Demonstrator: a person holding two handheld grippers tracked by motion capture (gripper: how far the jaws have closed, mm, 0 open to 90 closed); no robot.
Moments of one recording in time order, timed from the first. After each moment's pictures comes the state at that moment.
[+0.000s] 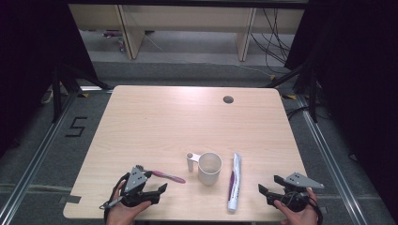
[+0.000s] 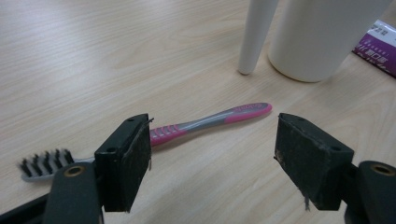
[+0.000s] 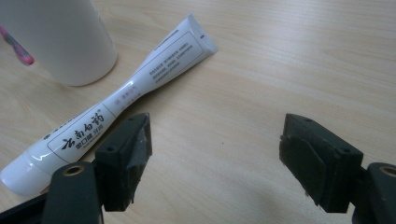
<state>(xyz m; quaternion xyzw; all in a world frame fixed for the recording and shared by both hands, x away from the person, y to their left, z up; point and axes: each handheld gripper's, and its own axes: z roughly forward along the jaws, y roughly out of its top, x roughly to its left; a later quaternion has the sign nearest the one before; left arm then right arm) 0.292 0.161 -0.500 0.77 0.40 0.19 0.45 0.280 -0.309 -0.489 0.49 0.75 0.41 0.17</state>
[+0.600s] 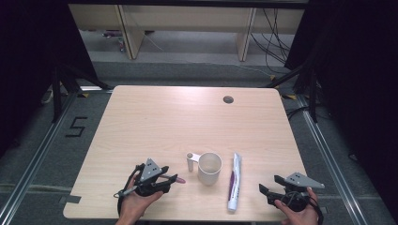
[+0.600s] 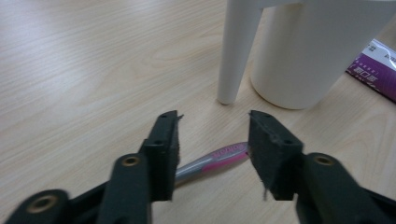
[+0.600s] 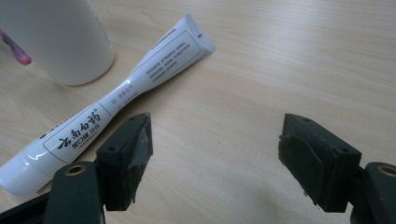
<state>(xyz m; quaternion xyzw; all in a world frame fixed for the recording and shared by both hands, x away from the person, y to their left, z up) 0.317 0.128 -0.494 0.79 0.37 0.17 0.45 0.283 -0.314 -0.491 0.48 0.75 0.41 0.19</state>
